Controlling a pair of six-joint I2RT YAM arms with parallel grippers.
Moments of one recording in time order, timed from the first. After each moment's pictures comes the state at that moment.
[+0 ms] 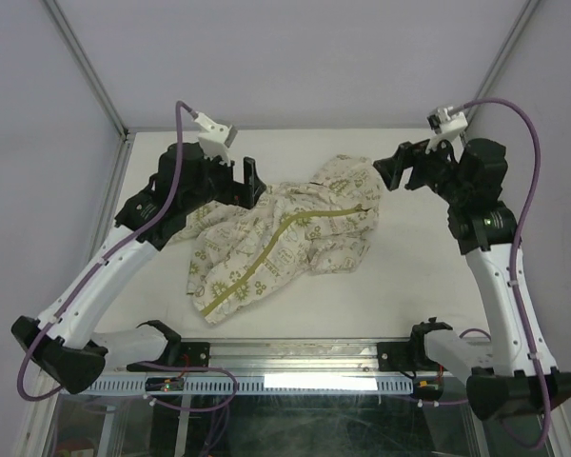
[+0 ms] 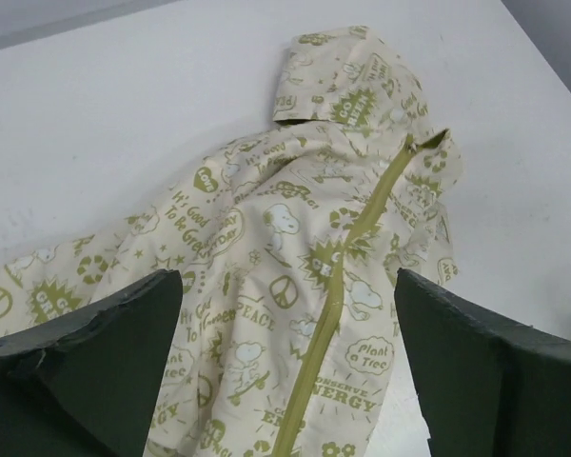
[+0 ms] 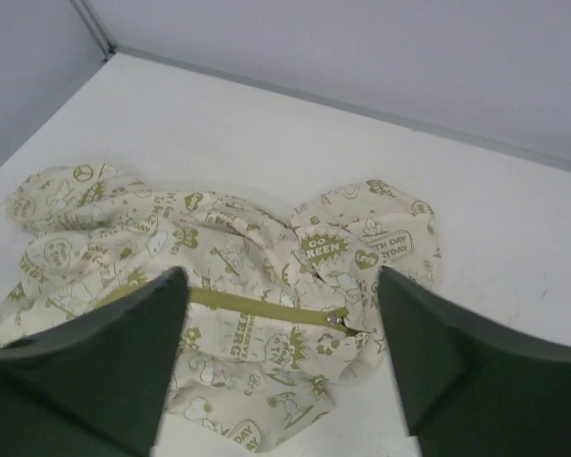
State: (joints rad) left arm -0.57 1.20 1.31 -0.51 0.05 -0.18; right arm 0.11 1.07 1.26 -0.42 -0.42 0.05
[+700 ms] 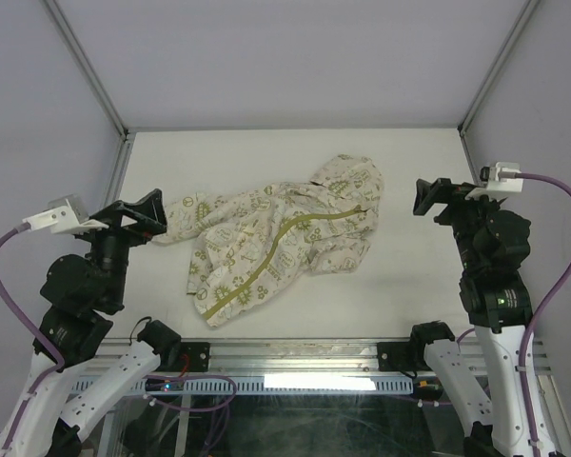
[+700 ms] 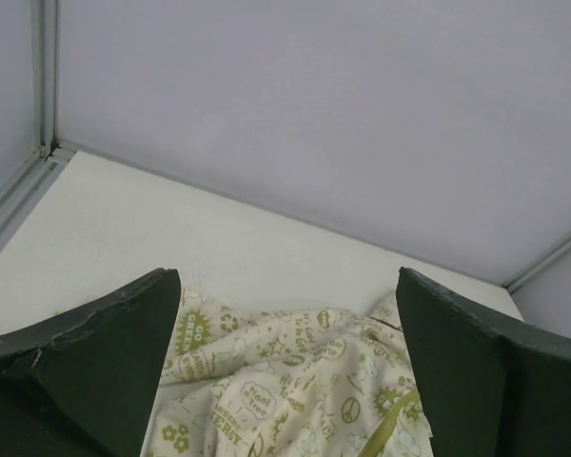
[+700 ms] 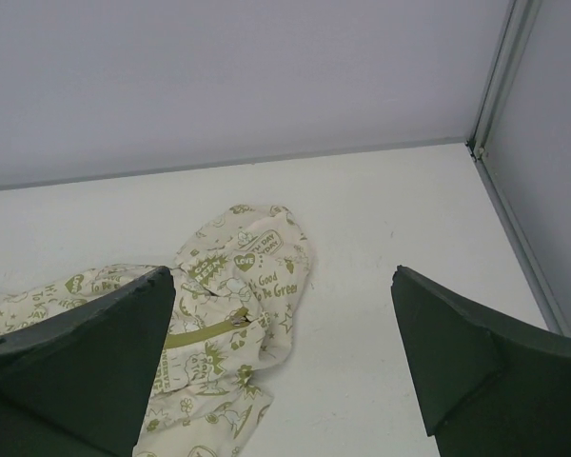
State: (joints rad) left arm -0.57 0.42 0.96 -0.38 -0.59 -0.34; right arm 0.11 0.59 0.96 -0.39 0.08 0.13
